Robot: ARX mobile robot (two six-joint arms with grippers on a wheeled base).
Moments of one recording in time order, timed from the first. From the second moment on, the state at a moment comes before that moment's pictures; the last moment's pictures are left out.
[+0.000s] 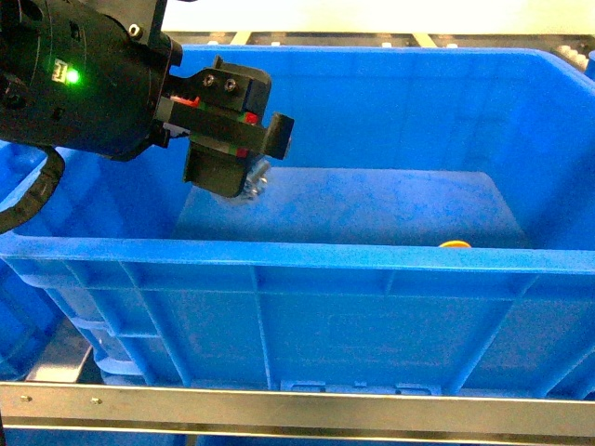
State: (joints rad) left arm -0.40 1.50 0.87 0.15 0.02 0.11; right arm -0.07 0.16 0.20 -0.05 -0.04 0.16
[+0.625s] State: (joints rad) left arm -0.32 1.37 0.75 0.45 -0.12 0.06; right arm -0.07 0.16 0.20 -0.05 -0.04 0.16
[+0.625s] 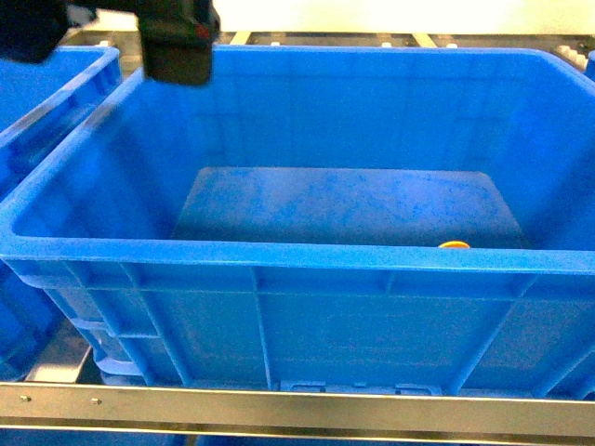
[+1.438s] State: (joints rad) left arm -0.24 0.35 0.22 0.10 -0.42 0.01; right arm -0.07 0.16 0.20 -0.05 -0.04 0.16
